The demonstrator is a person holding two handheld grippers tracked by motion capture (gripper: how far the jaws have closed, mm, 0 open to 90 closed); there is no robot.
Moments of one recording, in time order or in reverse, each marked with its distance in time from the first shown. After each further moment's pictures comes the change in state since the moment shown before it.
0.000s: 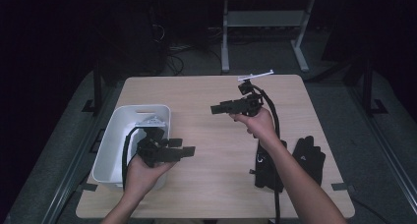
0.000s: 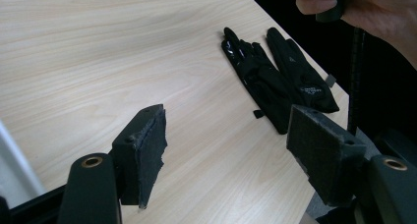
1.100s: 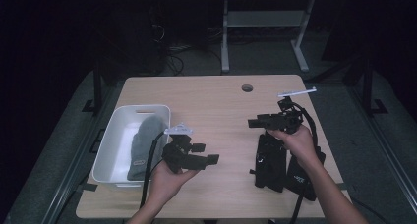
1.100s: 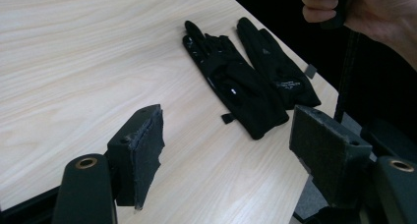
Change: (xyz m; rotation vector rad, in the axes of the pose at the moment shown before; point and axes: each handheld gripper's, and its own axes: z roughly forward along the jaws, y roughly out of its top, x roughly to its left) left arm -0.037 -0.003 0.047 0.024 -0.063 0.071; right arm -0.031 -0.065 -0.082 -0.019 -0.125 0.054
